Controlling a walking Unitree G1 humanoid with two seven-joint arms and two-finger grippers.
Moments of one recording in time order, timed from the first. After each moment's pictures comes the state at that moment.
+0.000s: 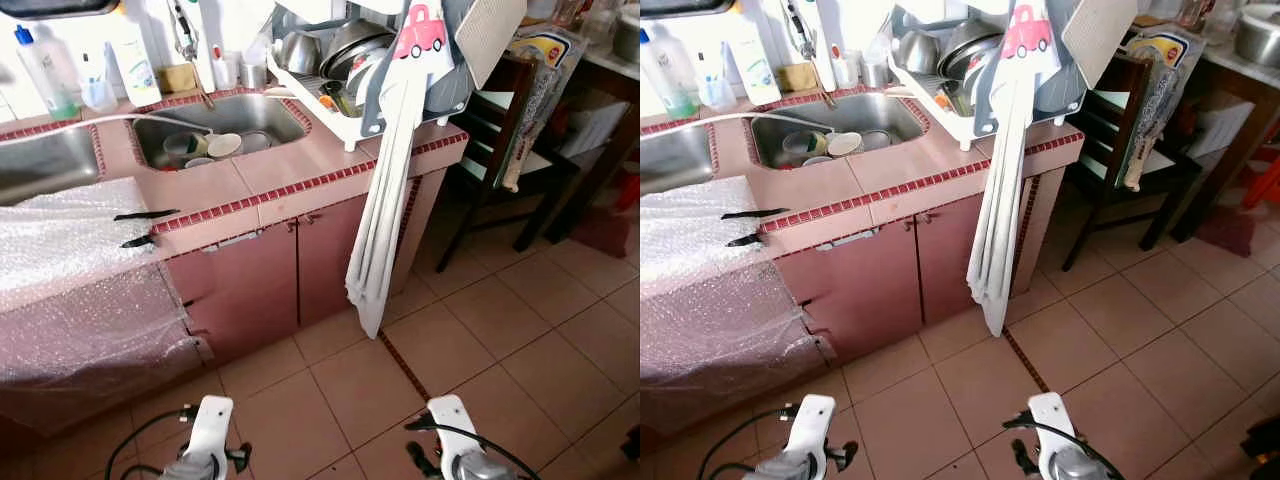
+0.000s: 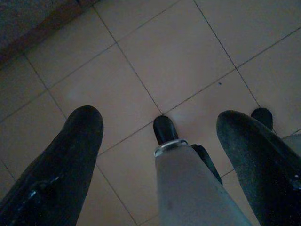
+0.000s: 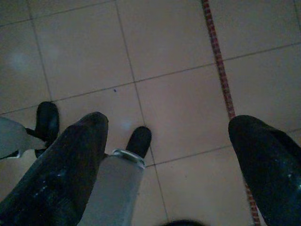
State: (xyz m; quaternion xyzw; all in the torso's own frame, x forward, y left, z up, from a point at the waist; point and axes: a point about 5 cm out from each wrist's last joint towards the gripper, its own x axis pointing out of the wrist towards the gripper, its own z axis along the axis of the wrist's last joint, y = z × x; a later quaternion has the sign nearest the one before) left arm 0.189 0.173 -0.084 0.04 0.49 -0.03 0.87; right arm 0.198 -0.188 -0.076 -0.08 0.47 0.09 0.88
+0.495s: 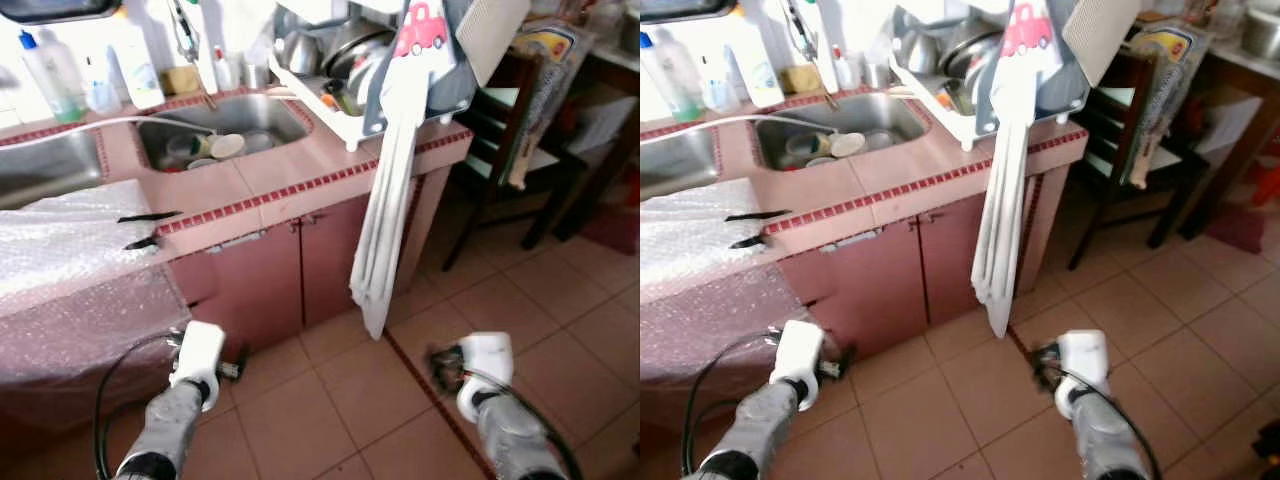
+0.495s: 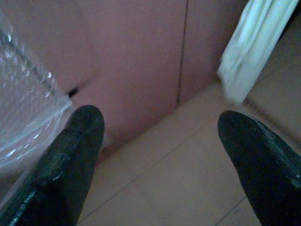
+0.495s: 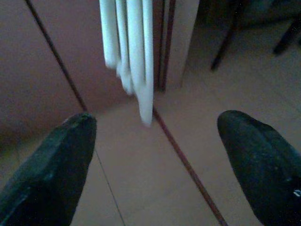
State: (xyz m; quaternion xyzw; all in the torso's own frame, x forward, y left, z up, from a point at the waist) left arm 0.268 0.186 -0.011 0.04 0.21 -0.08 0.97; right arm 0.258 -0.218 -0.005 0.00 0.18 0.01 0.98
